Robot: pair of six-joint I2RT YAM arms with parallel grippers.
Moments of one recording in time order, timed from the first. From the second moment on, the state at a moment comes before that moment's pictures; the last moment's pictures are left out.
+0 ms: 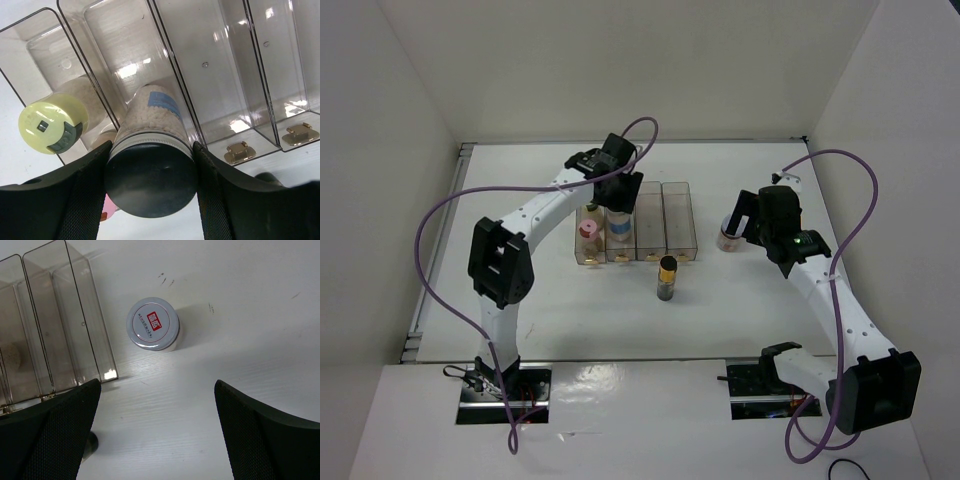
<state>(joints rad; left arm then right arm) -0.53 2.00 1.86 -0.84 -0.10 -0.21 0.21 1.07 0.92 -0.53 0.25 0.44</state>
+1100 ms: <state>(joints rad) -0.68 1.52 1.79 -0.82 0.11 -0.11 0.21 1.07 0.92 -0.53 0.25 0.44</state>
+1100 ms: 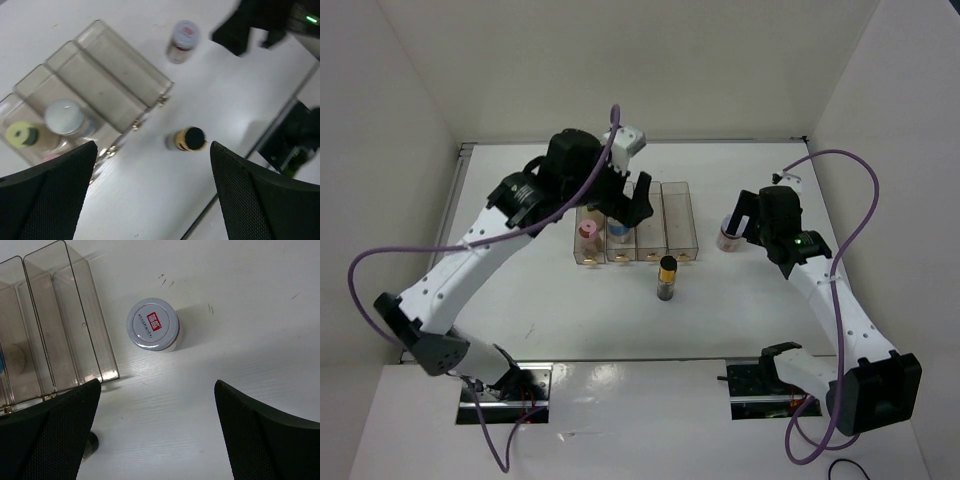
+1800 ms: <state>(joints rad) -0.90 1.59 1.52 -0.67 0.11 -0.06 0.21 1.03 0.92 -0.52 0.28 0.44</state>
